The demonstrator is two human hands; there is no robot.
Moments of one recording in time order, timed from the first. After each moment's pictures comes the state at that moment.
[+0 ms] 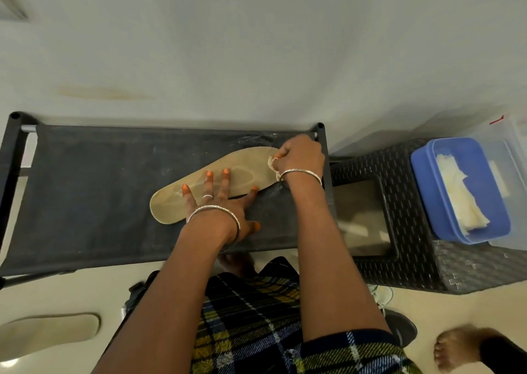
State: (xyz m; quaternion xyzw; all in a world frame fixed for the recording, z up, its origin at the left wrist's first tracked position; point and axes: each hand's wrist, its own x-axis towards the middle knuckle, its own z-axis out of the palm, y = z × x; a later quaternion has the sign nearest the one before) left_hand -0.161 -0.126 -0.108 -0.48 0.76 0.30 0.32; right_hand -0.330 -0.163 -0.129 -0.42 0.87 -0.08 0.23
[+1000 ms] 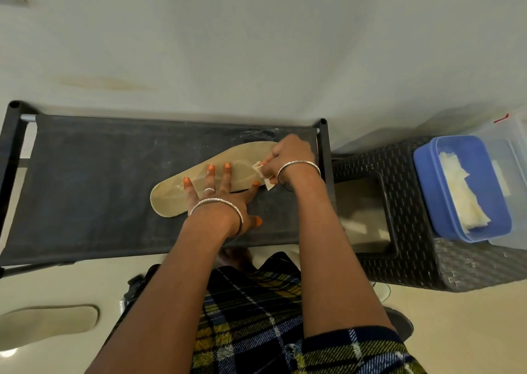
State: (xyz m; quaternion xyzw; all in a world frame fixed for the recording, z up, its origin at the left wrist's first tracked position) left_hand -0.163 -0.126 -0.106 -0.48 0.75 0.30 0.33; right_hand -0.318 -0.170 -0.140 -0.41 0.85 -0.03 0.34
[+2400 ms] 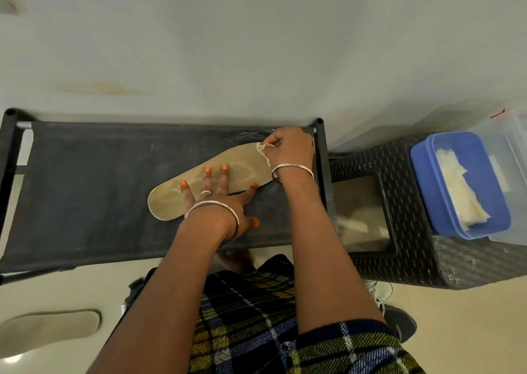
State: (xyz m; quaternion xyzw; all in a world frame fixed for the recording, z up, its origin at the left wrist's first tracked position) left_hand -0.162 -0.127 -0.109 -0.48 0.76 0.29 0.33; right_hand -0.314 -0.166 -0.124 -0.45 0.85 -0.17 0.23
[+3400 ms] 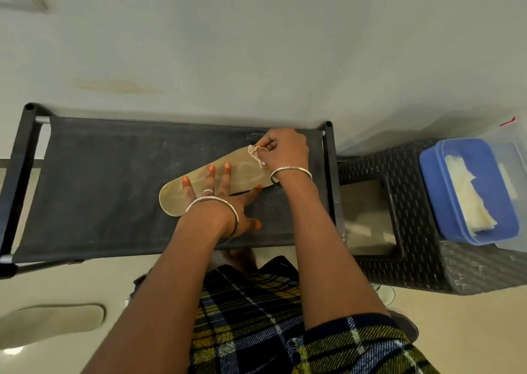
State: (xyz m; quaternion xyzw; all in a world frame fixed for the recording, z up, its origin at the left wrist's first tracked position) left_hand -0.151 -0.127 -0.109 -0.47 0.77 0.29 0.34; right_hand -0.301 -0.168 -0.126 -0.49 0.81 -0.18 0.27
